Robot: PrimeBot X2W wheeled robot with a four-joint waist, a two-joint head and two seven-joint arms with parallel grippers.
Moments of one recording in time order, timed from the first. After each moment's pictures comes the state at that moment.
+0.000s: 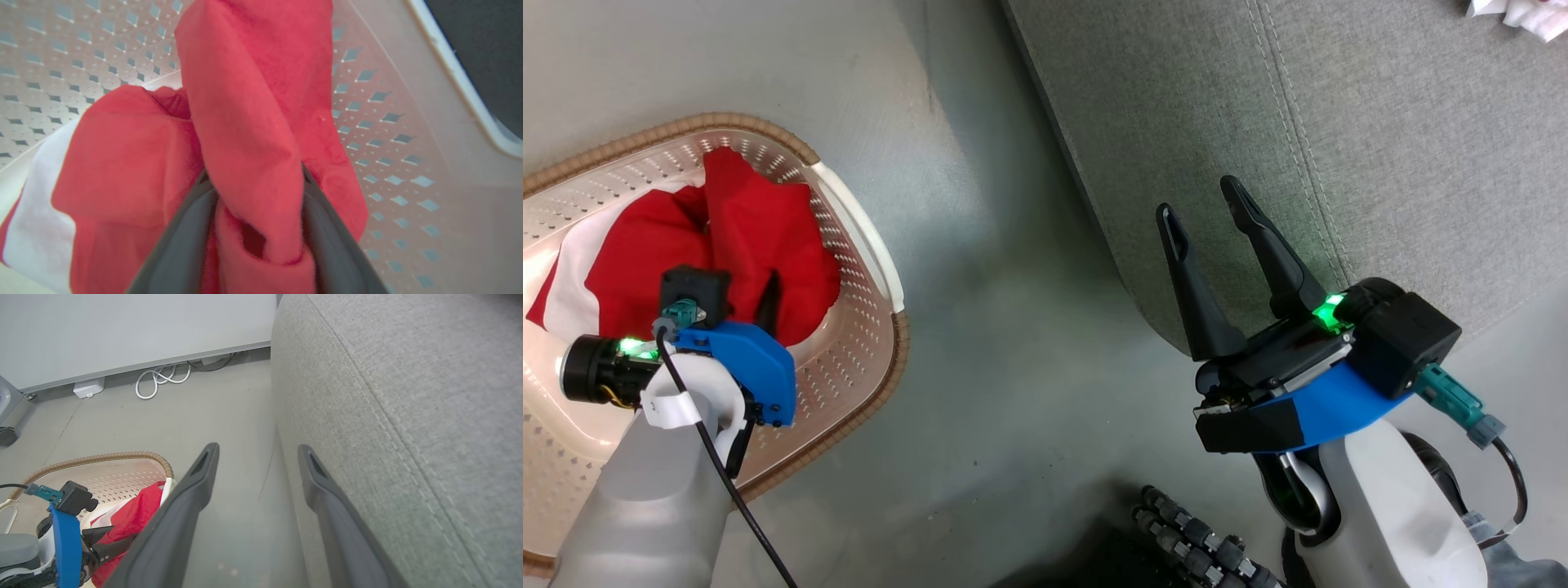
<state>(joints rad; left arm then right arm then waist) -0.72 0.27 -0.37 1.05 -0.28 -0.12 -0.18 -0.40 -0.05 0.30 0.09 0.29 0.13 -0.26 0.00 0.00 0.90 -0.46</state>
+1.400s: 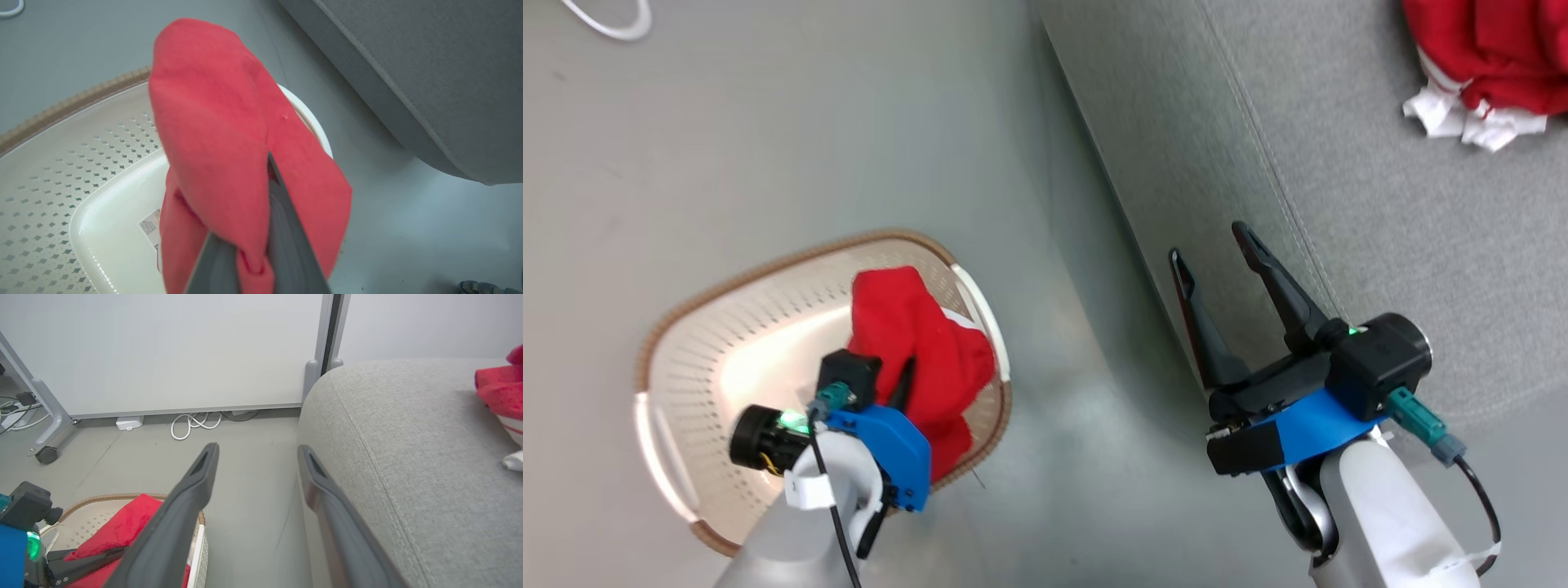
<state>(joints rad) -0.62 0.10 -0.55 1.11 -0.39 -0.13 -0.26 -0.36 -0.05 0.25 0.18 0.14 0.13 -0.26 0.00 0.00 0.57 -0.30</state>
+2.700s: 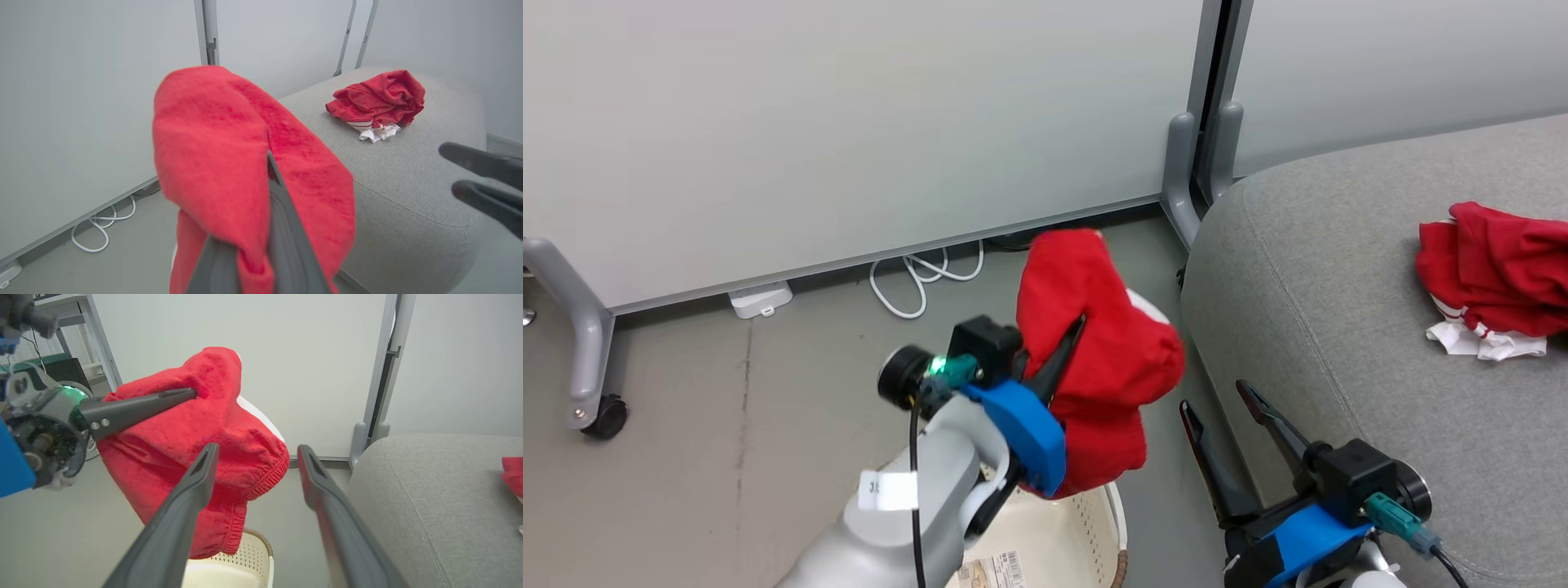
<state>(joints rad) -0.65 0.06 -0.90 0.80 -0.67 -0.13 -0.26 -0.08 -0.05 0.22 0.14 0.12 0.13 -0.13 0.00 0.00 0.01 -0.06</state>
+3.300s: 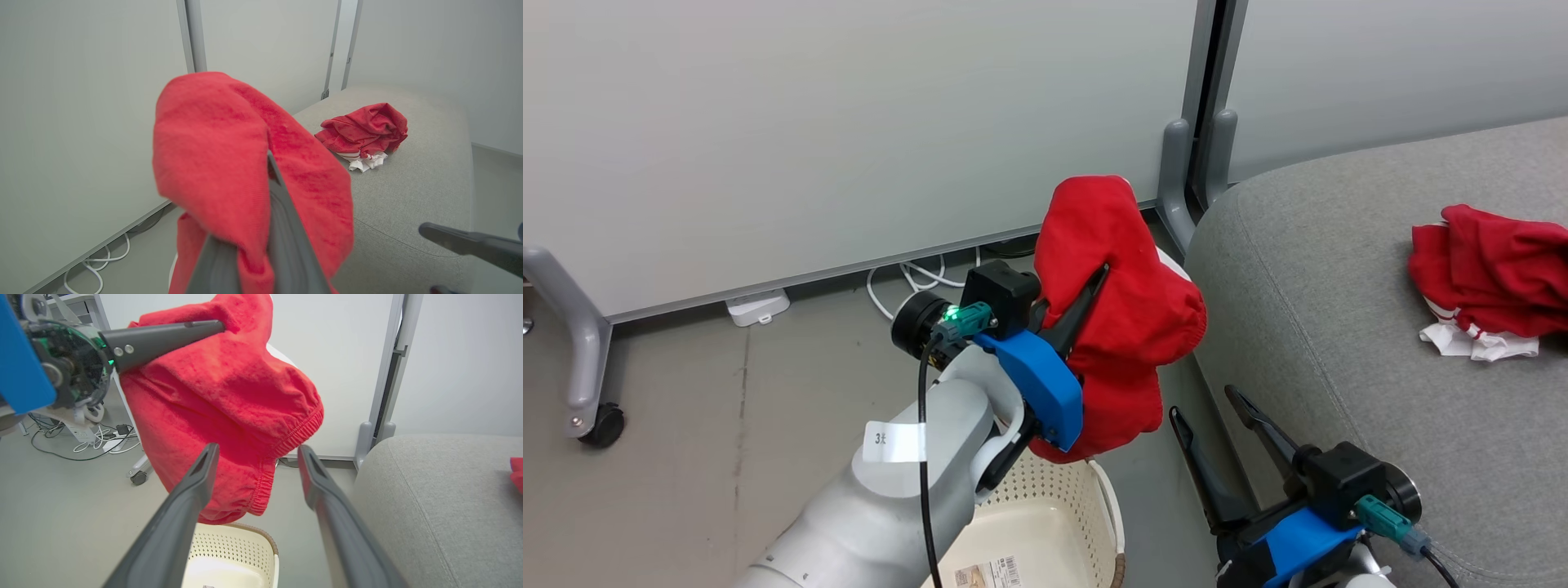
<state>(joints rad) -0.78 0.05 -0.98 0.81 -0.78 -0.13 -0.26 -0.08 -0.05 0.25 0.14 0.13 0.13 -0.12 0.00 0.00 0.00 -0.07</state>
